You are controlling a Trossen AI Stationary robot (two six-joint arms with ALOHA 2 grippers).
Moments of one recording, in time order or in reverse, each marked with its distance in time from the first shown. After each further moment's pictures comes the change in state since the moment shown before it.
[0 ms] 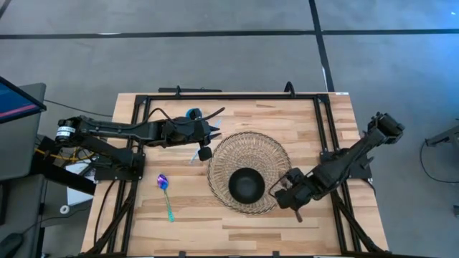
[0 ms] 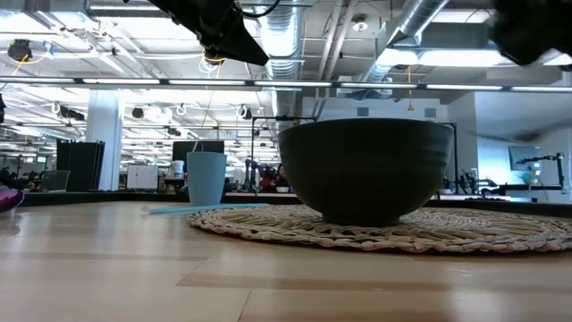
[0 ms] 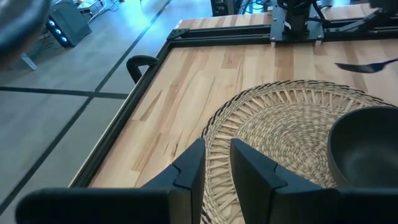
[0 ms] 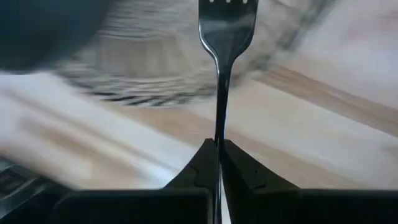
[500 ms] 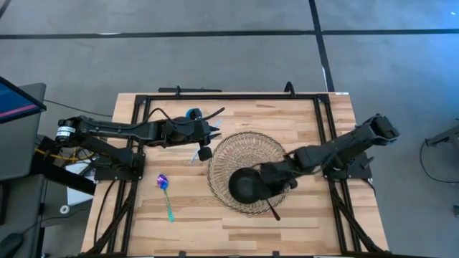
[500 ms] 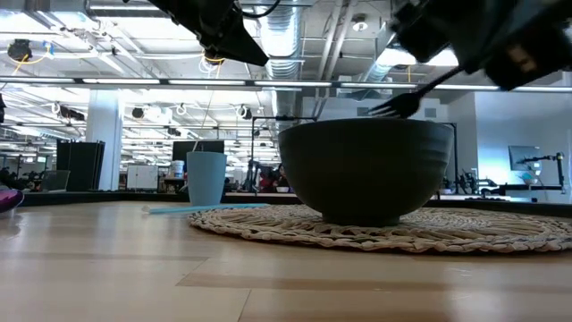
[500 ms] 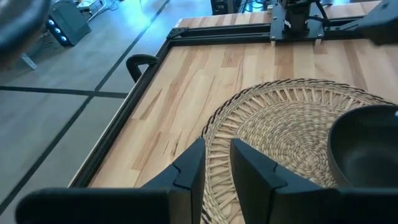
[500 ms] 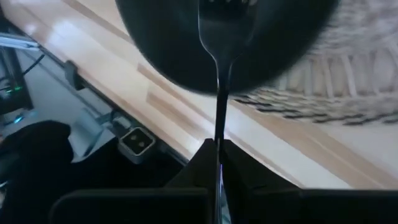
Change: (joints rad) left arm 0.000 0.000 0.000 -0.005 0.000 0.000; right arm -0.297 0.087 0.072 0.316 -0.323 -0.316
